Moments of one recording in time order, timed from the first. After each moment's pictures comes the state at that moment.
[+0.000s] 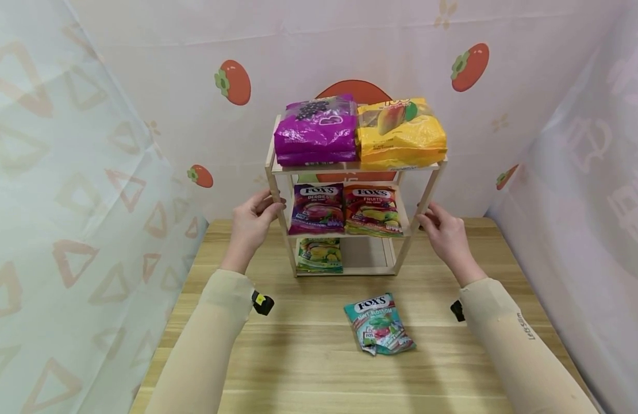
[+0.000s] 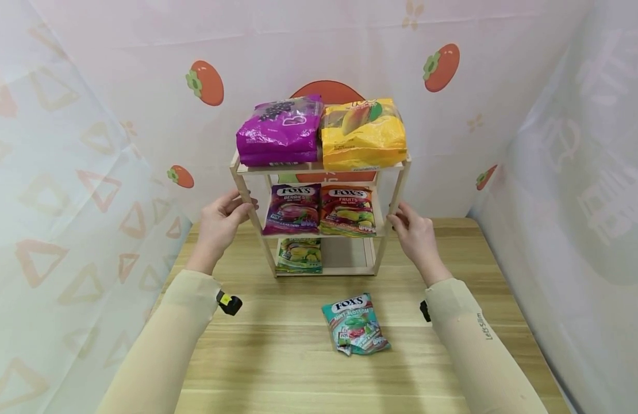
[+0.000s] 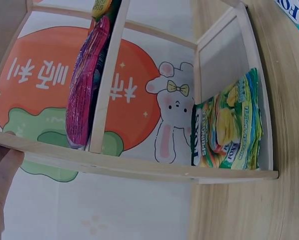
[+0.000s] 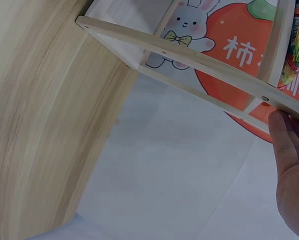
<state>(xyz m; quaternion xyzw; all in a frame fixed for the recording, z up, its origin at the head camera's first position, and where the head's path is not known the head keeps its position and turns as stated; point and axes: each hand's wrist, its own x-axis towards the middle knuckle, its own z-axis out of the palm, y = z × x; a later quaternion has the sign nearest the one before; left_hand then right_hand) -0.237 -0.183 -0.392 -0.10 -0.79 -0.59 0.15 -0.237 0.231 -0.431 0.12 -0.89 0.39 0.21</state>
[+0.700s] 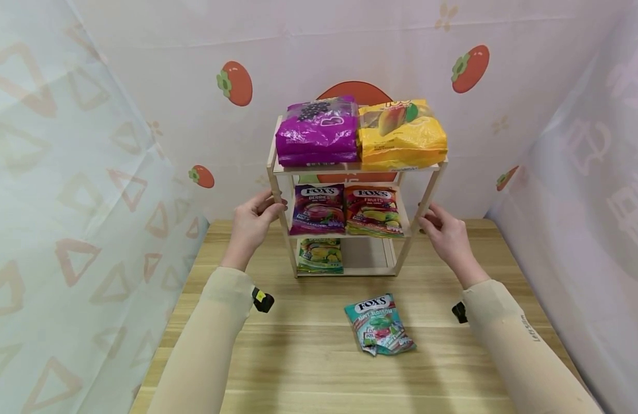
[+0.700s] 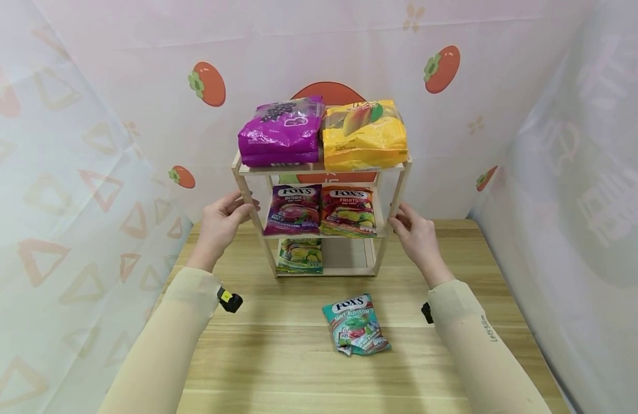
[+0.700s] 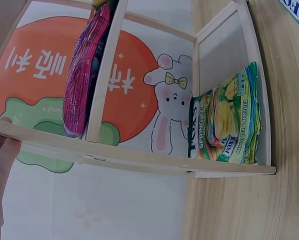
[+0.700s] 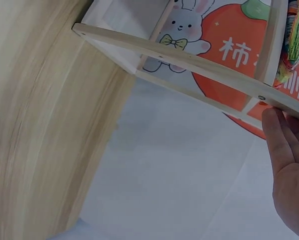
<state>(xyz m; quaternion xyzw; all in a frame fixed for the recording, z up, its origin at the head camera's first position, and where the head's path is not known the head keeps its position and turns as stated) -0.238 -0.187 -0.392 -0.10 -0.79 -0.60 0.12 -0.232 0.235 -0.430 0.10 -0.89 0.42 0.15</state>
